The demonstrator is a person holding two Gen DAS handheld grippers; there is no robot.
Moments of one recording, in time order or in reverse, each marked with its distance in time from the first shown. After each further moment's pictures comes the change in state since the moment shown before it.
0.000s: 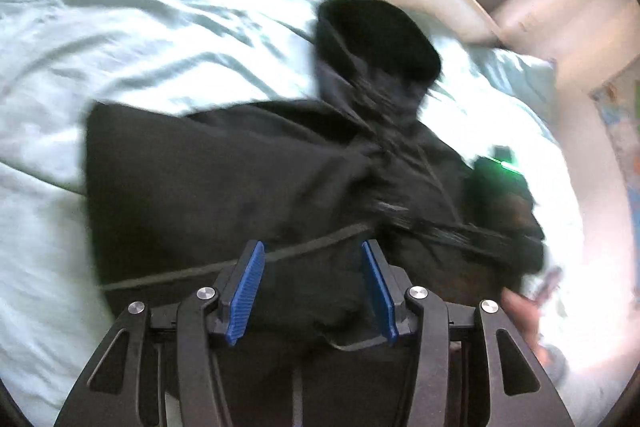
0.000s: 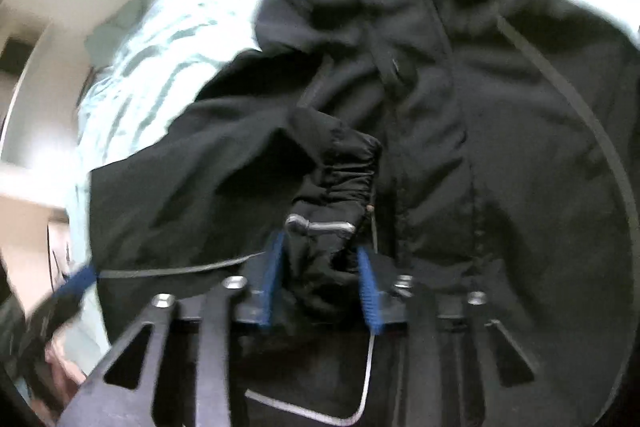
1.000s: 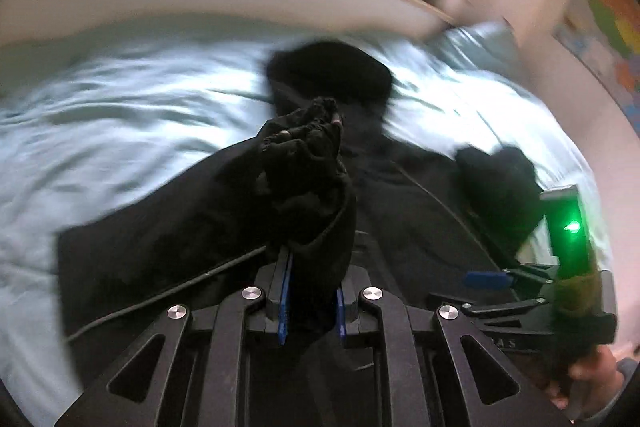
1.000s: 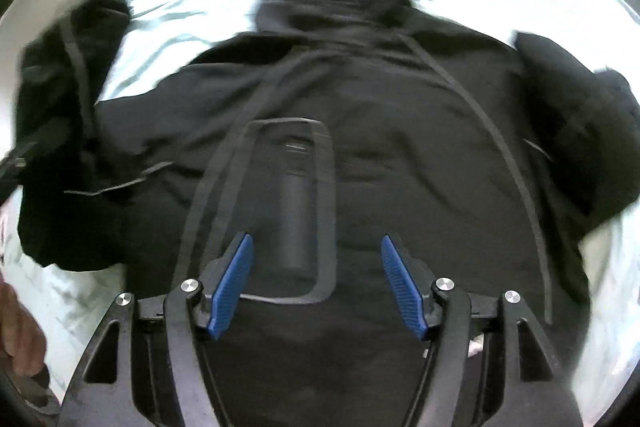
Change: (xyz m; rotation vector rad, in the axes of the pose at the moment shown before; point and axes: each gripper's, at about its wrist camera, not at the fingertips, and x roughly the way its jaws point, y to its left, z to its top) left arm -0.001 -0.073 0.006 0.341 -0.115 -0.004; right arm -0.070 0.033 -0.090 -0.013 -0.056 -0.340
